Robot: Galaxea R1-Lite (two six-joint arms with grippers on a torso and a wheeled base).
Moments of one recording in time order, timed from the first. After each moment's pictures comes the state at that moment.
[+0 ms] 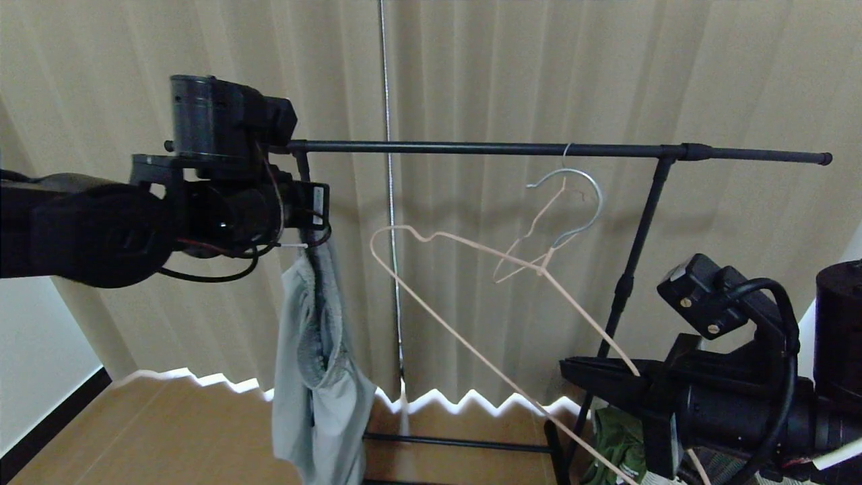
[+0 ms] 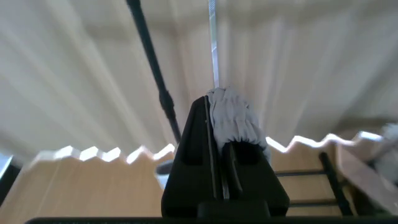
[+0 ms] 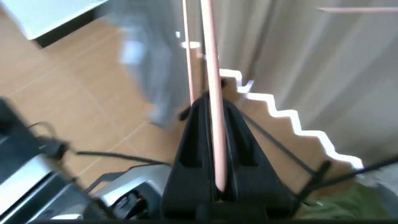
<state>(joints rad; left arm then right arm) -0.41 1.79 -1.31 -0.17 0.39 0.02 0.75 1.36 -0.59 -0.33 0.02 0.14</state>
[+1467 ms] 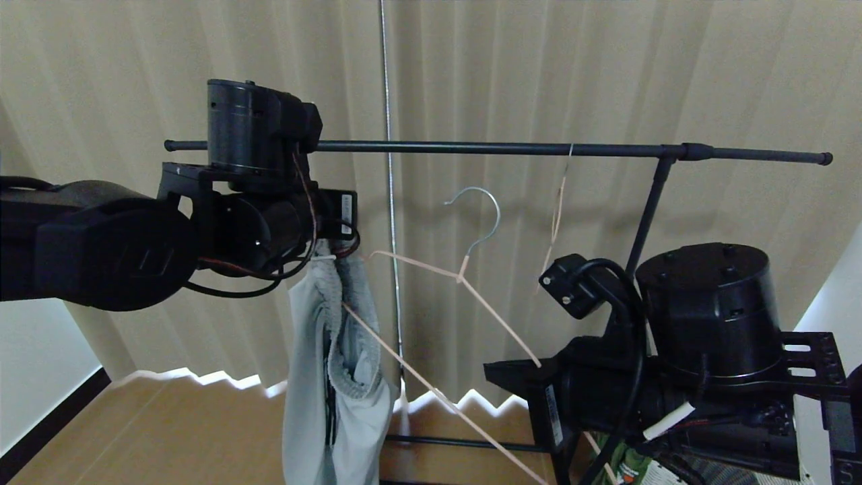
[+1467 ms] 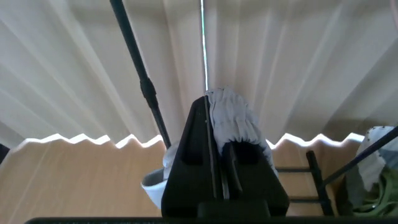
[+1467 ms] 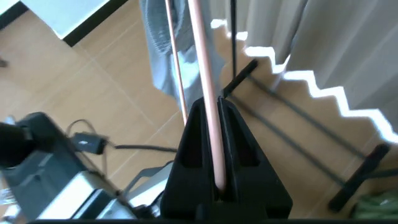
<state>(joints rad) -0.54 1.76 -1.28 -0.16 0.49 -0.06 0.85 1.60 -0.81 -0.24 -0.04 0.36</state>
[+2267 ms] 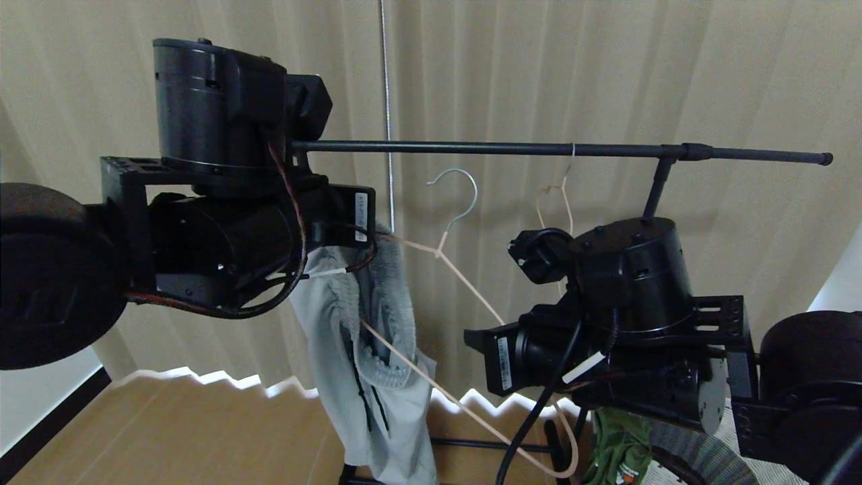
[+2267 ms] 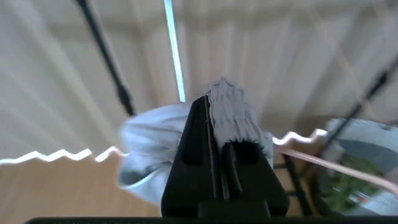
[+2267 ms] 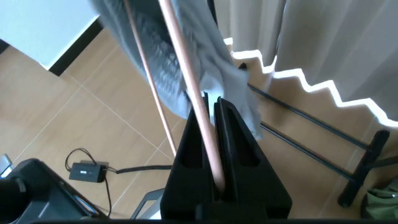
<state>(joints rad) -0.69 1.64 -1.21 -0.16 0.49 -0.07 0.84 1.73 -0.97 -0.22 -0.14 0.44</state>
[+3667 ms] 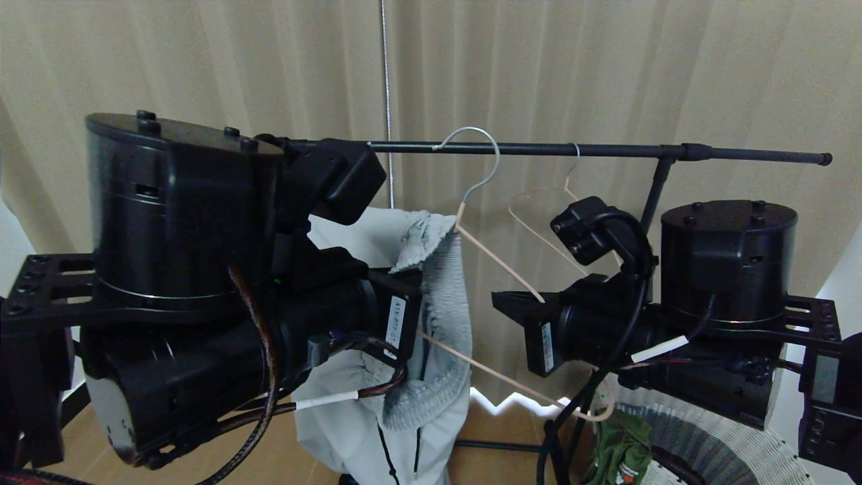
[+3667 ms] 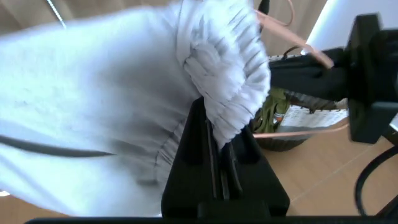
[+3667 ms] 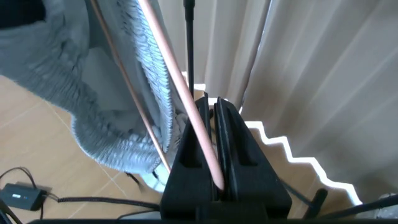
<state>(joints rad) -0.89 1.52 -0.99 -0.18 0.30 -0.08 0.78 1.63 -0.83 -0.46 -0.13 0.14</state>
